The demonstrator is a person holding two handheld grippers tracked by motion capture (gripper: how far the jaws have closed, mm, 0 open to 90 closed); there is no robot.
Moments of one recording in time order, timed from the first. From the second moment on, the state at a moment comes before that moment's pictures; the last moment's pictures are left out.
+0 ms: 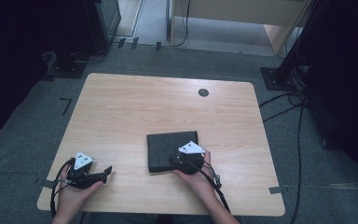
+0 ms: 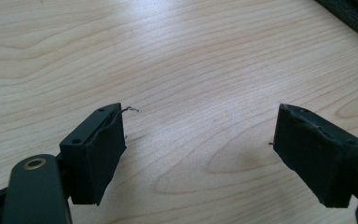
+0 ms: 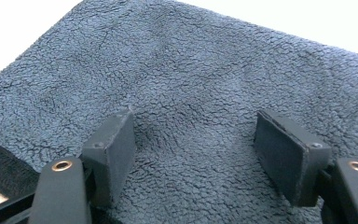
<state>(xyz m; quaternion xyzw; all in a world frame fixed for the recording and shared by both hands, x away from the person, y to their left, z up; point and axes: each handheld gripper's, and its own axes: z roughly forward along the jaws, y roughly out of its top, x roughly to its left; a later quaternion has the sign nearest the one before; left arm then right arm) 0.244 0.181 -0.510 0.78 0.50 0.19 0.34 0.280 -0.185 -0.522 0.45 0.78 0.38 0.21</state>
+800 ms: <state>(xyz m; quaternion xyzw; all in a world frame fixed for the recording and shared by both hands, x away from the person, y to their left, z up) 0.246 0.175 -0.515 0.79 0.49 0.20 0.32 0.344 -0.162 -0.521 0.49 0.76 0.36 0.22</state>
